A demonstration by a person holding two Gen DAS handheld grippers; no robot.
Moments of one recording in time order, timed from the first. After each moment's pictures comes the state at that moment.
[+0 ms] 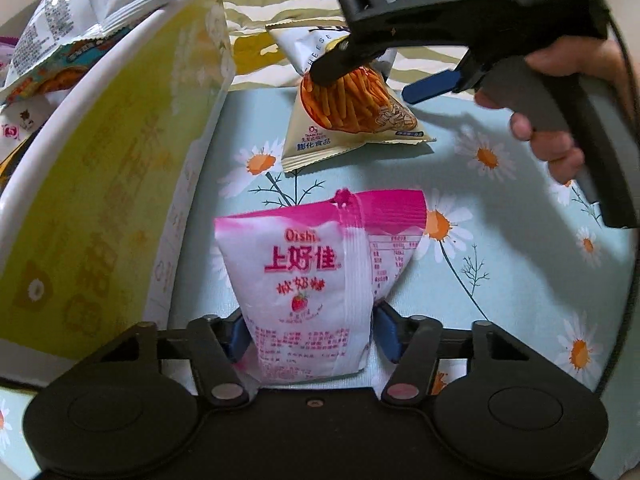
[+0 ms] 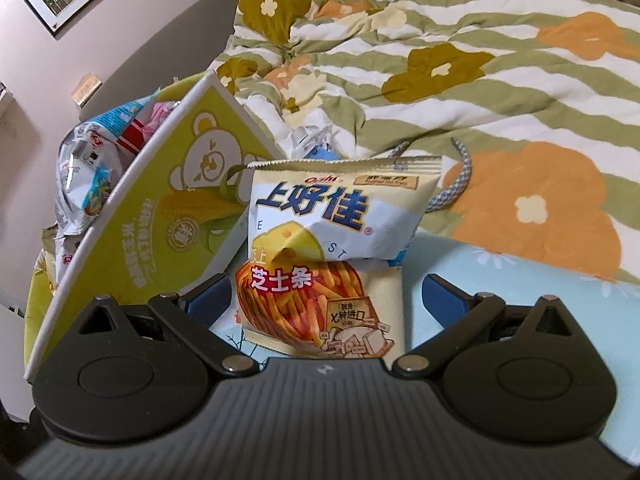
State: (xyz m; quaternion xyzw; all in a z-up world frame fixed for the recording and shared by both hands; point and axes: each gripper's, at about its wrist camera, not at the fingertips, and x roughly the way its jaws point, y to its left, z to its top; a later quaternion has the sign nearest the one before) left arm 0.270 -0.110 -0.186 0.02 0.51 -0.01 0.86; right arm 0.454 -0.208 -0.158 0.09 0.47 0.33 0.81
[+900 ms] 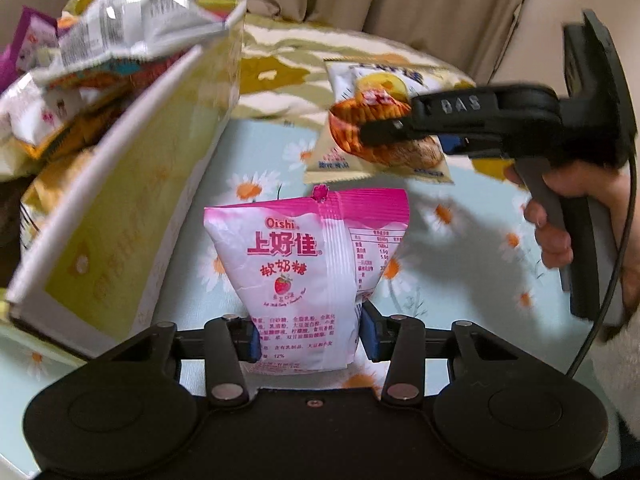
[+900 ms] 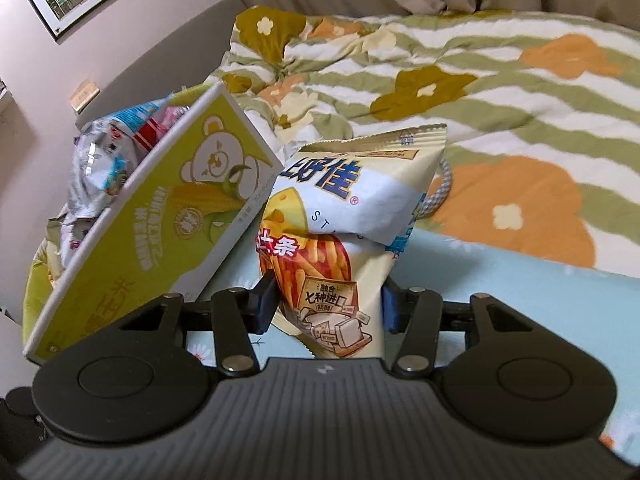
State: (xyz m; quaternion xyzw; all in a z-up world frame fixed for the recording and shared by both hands) left arm 0.249 -0.101 -0.145 -0.08 0.47 -0.03 0.88; right arm 0.419 -0.232 -0.140 0.08 0.43 0.31 0.84
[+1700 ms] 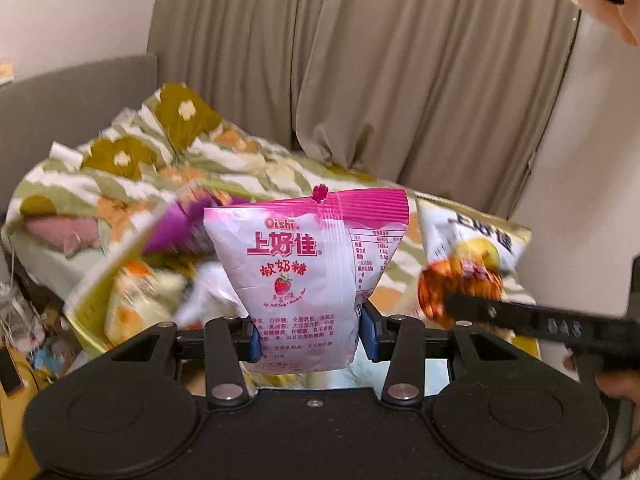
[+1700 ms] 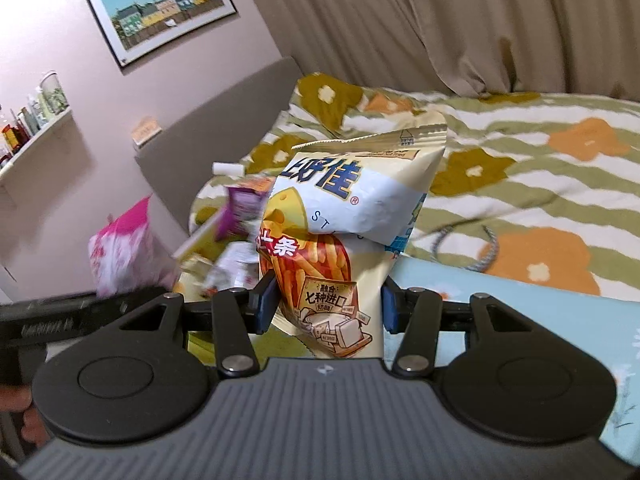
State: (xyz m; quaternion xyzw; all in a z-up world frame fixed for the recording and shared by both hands) left arm 0.178 0.024 0.009 -0.12 0.29 0.03 0.95; right arm 0.289 -0.185 -0.004 0.09 0.33 0.34 0.87
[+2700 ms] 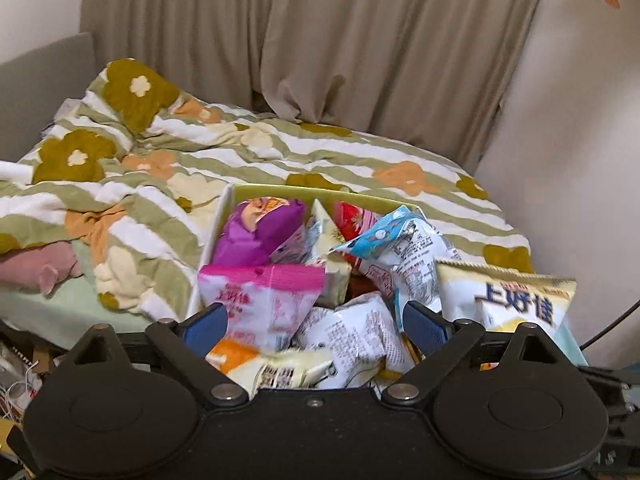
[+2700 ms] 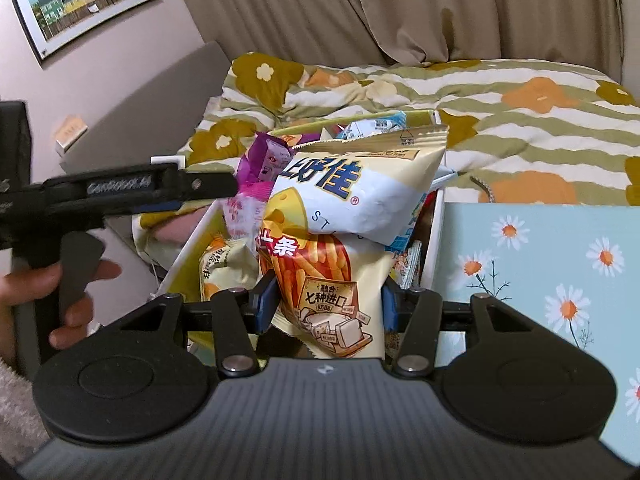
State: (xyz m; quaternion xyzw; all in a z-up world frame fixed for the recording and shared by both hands) left arm 0.249 0.171 -0.016 -0.08 0.36 -0.08 0.92; right arm 0.233 0.000 -0.026 0.09 0.38 0.18 0.90
